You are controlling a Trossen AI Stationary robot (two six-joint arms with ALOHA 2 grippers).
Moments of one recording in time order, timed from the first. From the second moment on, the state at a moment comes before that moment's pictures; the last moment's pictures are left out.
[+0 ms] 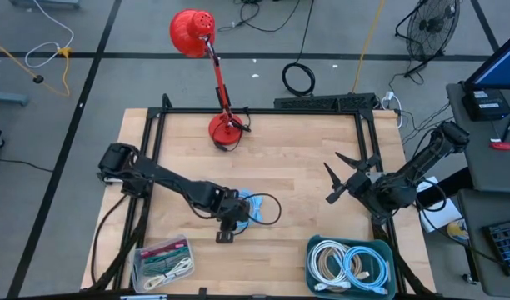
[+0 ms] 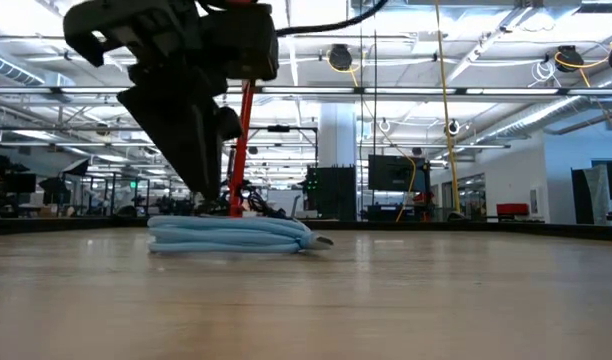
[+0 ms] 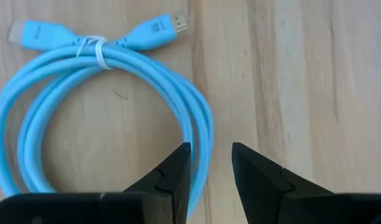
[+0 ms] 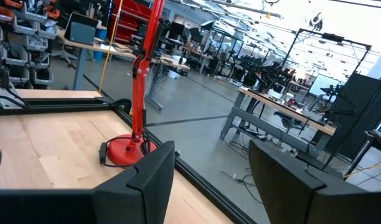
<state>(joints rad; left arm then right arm) -0.28 1.79 1.17 -0.55 0.08 -0.23 0.73 0.99 0.59 0.81 1.57 -0.70</state>
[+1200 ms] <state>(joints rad) -0.30 1.90 1.17 -0.57 0.05 -0.28 0.73 0.99 0.59 0.81 1.57 -0.70</state>
